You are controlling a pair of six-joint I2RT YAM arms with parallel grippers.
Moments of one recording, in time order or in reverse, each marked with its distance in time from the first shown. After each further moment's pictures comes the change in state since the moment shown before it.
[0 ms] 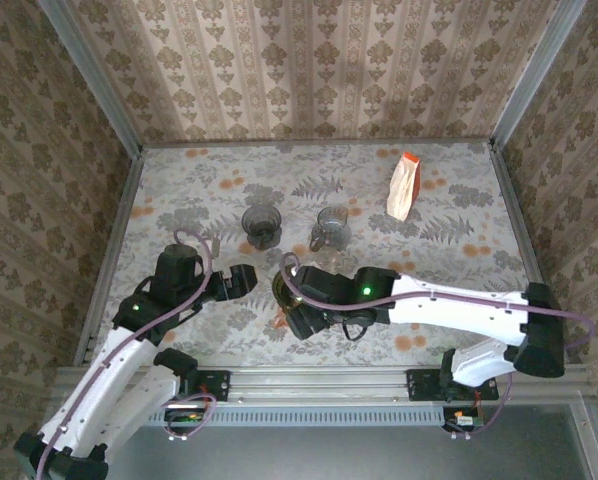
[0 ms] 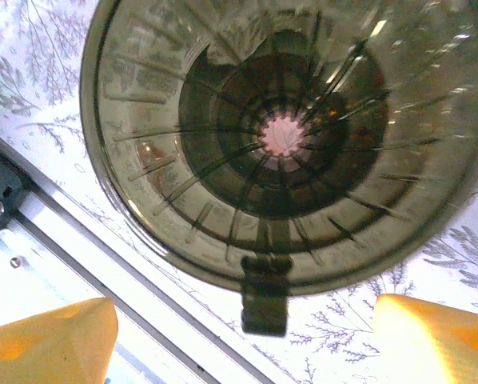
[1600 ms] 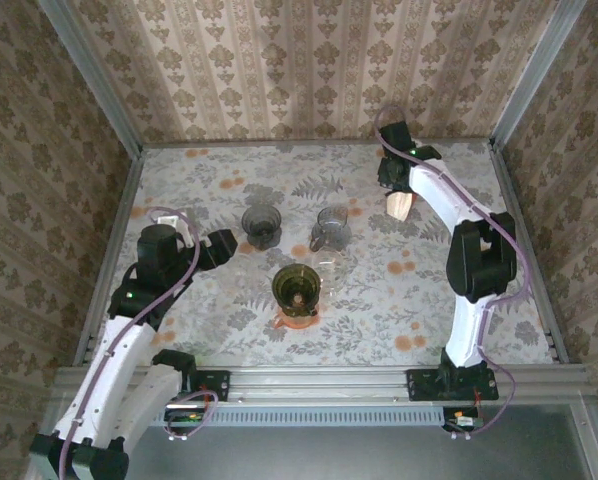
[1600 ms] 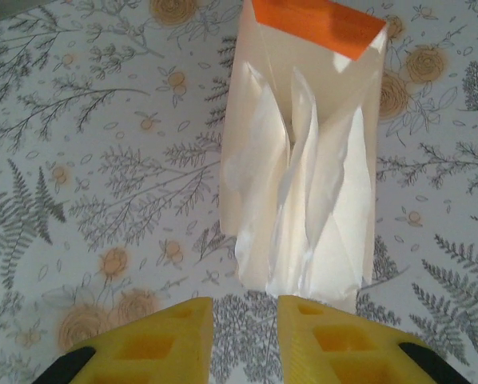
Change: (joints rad) left arm 0.198 0.085 0.070 0.196 -0.043 0.030; right arm -0.991 0.570 0.511 0.120 0.124 -0.076
